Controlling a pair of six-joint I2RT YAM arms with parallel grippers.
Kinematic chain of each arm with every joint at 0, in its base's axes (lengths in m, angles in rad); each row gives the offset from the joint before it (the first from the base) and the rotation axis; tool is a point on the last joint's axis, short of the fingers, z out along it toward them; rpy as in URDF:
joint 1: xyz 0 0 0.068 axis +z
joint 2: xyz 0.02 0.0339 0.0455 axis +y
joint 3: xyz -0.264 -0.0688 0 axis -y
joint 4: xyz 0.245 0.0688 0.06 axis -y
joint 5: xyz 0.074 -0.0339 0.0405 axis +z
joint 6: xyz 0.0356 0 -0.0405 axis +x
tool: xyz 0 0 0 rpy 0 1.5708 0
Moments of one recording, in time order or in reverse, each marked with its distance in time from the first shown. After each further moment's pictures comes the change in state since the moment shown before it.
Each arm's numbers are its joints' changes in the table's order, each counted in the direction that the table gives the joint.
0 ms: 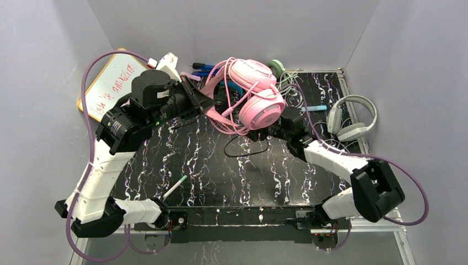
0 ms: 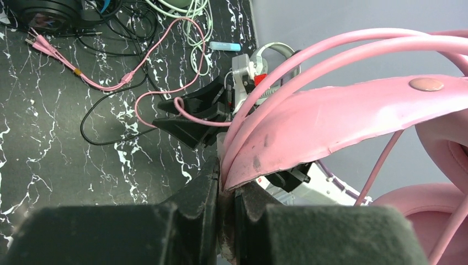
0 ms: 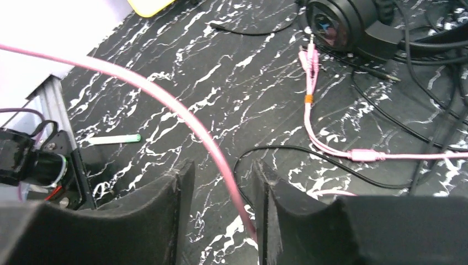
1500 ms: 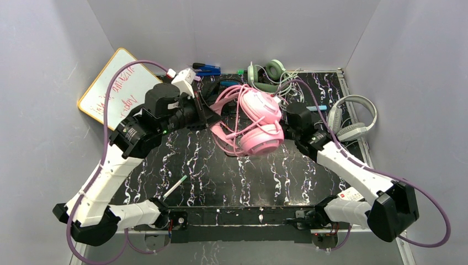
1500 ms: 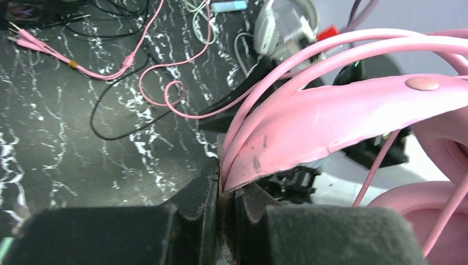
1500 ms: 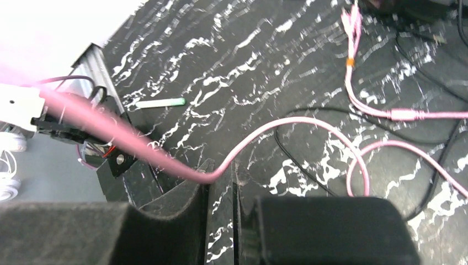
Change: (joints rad) left arm 0.000 -0.096 -0.309 0.154 -0.134 0.204; right arm 0.016 -0.141 0.172 -0.494 0.074 0.006
